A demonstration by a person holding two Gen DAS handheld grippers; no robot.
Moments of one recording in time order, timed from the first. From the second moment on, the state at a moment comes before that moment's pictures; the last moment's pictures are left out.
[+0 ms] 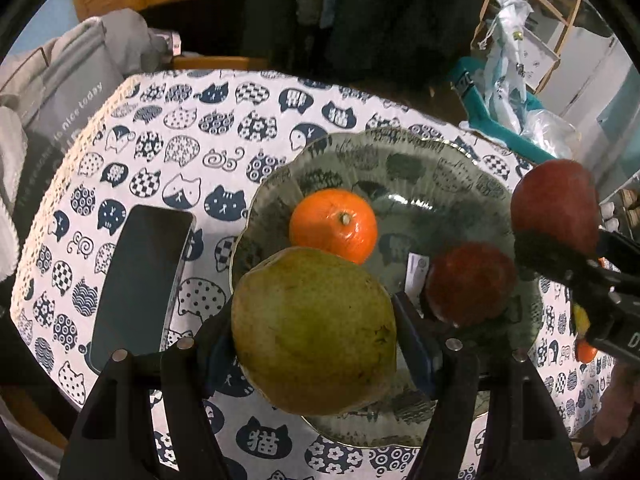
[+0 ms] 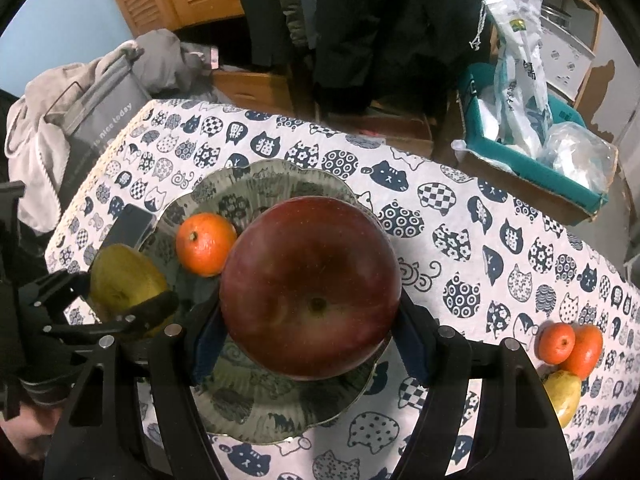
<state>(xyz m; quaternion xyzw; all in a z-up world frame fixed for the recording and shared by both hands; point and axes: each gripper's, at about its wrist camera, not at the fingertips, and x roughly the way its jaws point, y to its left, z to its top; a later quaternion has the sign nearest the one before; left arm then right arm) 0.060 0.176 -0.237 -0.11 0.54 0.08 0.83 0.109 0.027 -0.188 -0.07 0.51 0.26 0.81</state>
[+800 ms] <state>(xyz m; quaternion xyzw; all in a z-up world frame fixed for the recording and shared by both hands) 0.063 0.189 -0.212 -0.12 0.50 0.09 0.85 0.145 0.057 -0.206 -0.08 0.55 0.27 0.78</state>
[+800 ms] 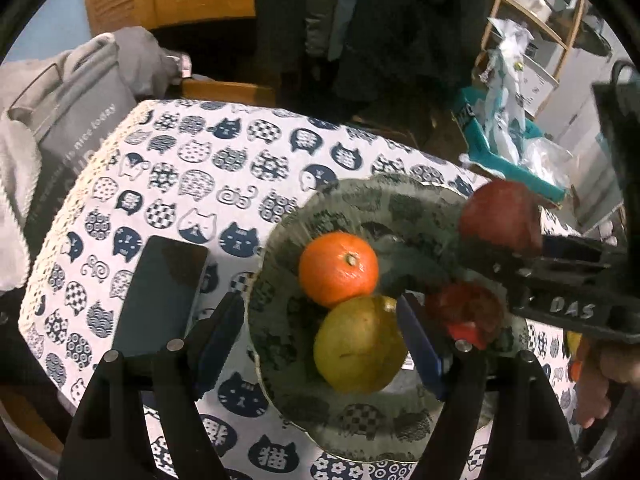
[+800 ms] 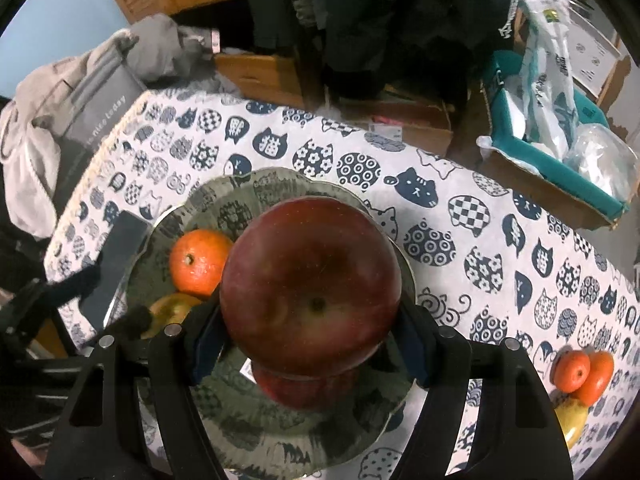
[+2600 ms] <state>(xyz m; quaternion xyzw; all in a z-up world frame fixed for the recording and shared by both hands) 0.044 0.156 -0.138 -0.12 0.45 0.08 0.88 0.105 -0.015 -0.133 -0.09 0.48 0.22 0.85</state>
